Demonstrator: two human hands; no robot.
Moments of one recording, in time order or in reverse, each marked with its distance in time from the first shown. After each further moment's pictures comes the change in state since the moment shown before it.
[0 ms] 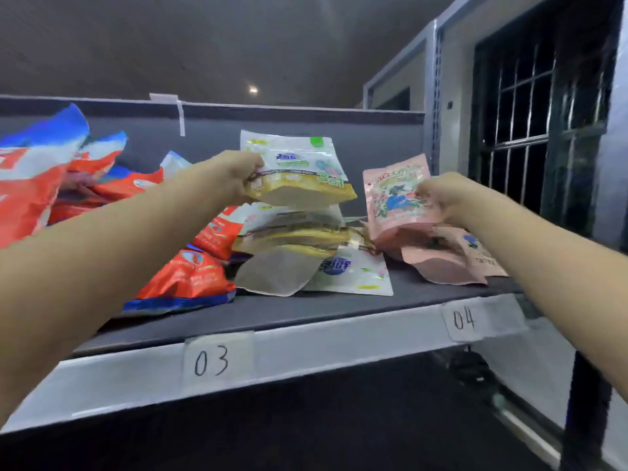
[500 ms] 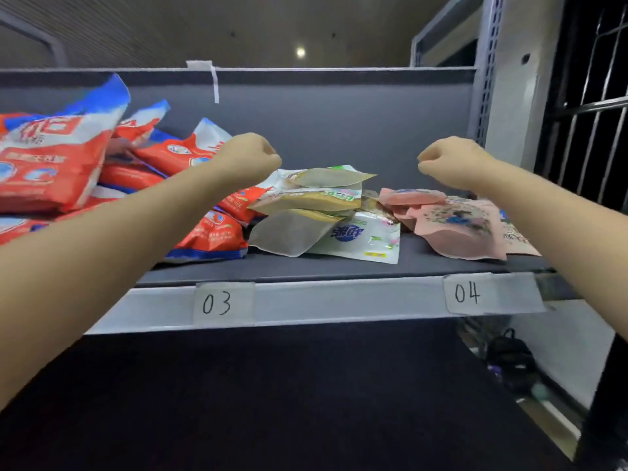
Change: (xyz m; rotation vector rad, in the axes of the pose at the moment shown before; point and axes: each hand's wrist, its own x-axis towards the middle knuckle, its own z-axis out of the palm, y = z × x) left_hand -0.037 -0.023 -0.012 1.077 0.158 0.391; right_hand -0.011 -0.001 0.000 -0.810 -0.112 -0.473
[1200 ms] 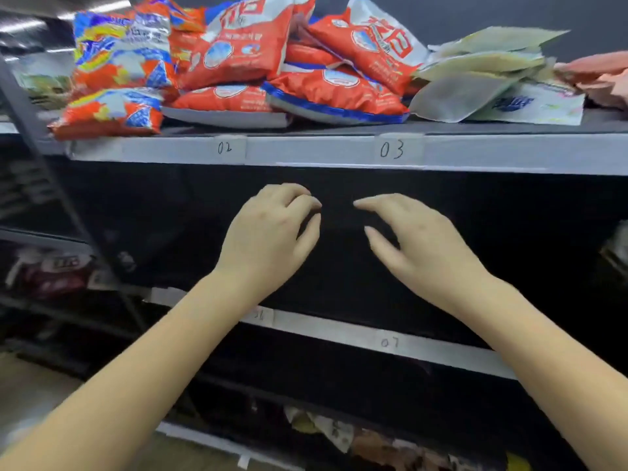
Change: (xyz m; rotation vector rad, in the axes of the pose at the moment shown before) left_hand -0.327 -0.098 -0.015 0.330 0.268 0.217; right_hand -0.276 -0.153 0.122 0.408 -0.091 -0.705
